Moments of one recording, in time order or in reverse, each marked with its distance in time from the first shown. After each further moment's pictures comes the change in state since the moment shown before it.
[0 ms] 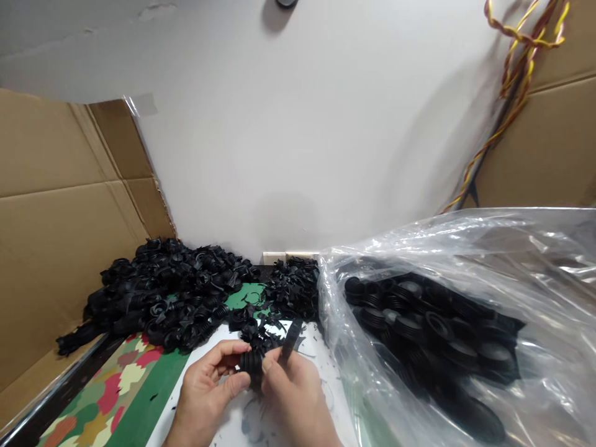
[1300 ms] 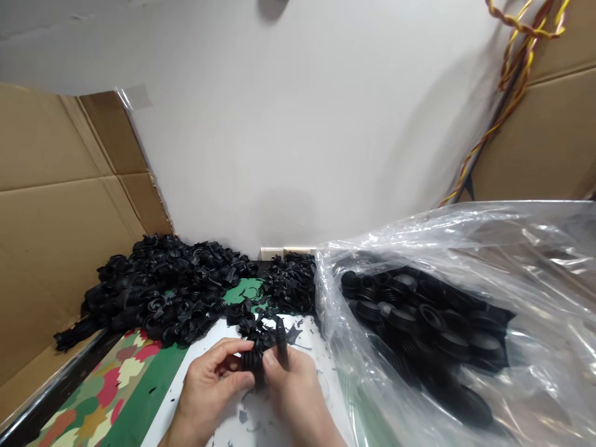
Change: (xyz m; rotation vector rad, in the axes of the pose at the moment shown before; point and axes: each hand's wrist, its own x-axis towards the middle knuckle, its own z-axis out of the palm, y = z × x) left_hand 0.000 -0.002 0.002 0.039 -0.077 0.043; right_hand -0.007 -0.007 0.003 0.164 0.032 0.214
